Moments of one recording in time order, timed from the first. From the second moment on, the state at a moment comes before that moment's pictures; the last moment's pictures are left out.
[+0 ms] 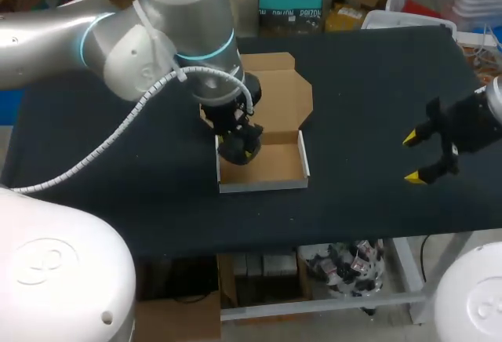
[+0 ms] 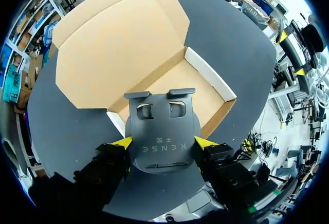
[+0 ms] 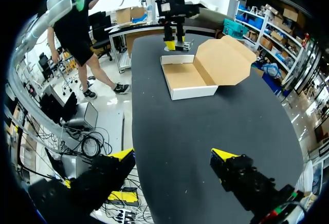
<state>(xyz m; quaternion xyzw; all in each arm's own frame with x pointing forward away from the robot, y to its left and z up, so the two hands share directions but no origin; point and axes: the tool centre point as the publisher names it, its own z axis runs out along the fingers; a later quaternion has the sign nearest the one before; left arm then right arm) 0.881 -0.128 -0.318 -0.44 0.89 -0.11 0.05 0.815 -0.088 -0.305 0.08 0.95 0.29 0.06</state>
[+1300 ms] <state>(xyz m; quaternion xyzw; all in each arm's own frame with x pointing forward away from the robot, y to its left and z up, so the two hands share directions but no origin) 0.905 -0.167 -0.387 -0.43 0.90 -0.08 0.02 0.815 -0.088 -0.305 0.08 0.95 0.29 0.06</state>
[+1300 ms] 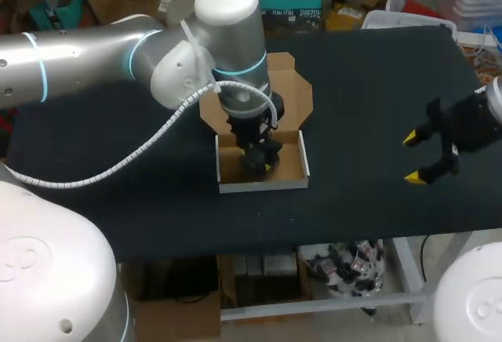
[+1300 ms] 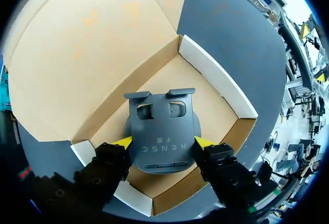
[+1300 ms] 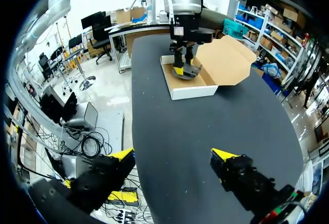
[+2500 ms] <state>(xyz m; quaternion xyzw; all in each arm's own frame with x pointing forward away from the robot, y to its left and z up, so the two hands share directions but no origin) 0.915 -0.176 -0.404 -0.45 0.89 -0.06 0.02 0.815 -0.088 -0.305 0.08 0.95 0.29 0.06</state>
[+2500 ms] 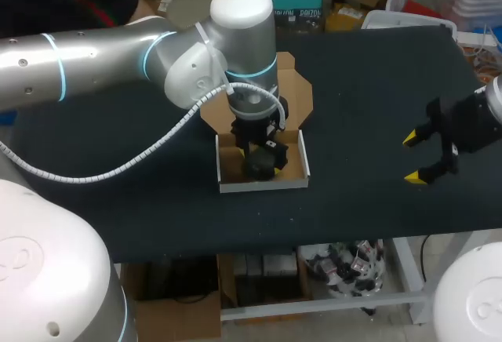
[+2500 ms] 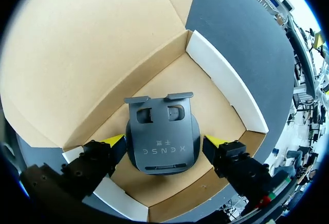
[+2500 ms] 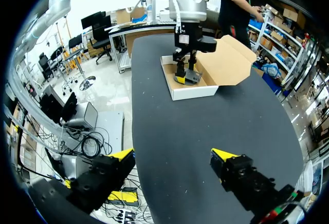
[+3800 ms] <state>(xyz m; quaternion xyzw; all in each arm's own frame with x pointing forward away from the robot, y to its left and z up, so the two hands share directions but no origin) 0.901 -0.178 -0.360 -0.62 0.78 -0.05 0.03 0.815 -0.088 -0.305 0.08 0.95 0.29 0.06</state>
